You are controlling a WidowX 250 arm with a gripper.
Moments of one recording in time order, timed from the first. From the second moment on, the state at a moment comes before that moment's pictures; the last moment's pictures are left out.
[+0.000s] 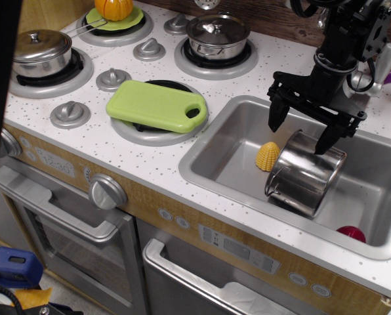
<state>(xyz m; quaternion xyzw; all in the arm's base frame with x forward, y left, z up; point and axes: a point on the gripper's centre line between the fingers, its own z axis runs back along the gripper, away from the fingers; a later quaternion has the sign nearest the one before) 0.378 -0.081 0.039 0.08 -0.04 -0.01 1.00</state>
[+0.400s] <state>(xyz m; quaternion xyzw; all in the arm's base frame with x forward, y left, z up) 0.373 -0.080 0.022 0.06 -0.02 -0.01 1.00</state>
